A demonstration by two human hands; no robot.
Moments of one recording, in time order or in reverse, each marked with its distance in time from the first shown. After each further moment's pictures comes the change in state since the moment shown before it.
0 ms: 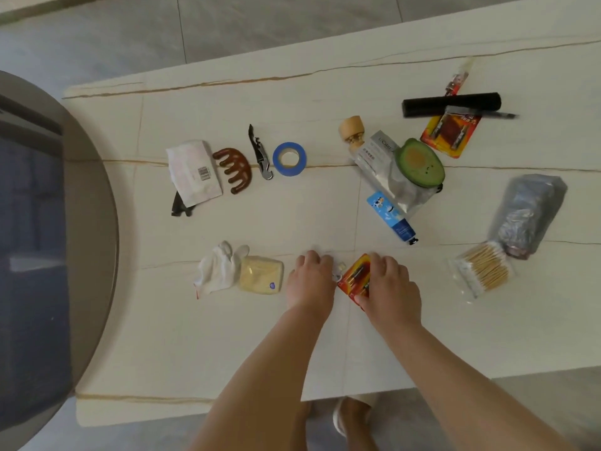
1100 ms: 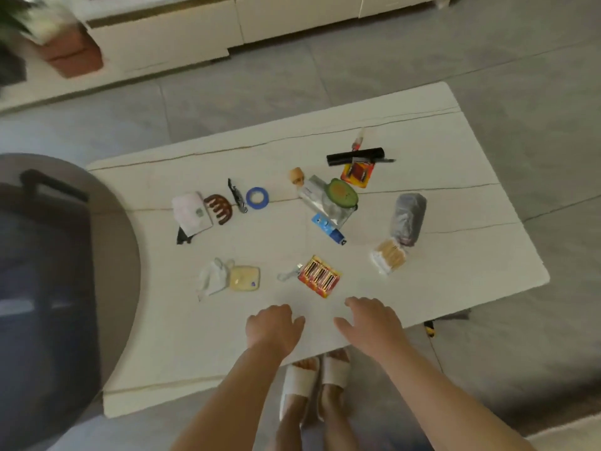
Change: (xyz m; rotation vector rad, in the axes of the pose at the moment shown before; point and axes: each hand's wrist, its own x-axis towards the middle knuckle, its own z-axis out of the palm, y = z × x) left_hand -0.174 0.027 -0.077 0.208 -0.192 -0.035; right_hand -0.170 0.030 -0.119 0.120 -0.178 -0.014
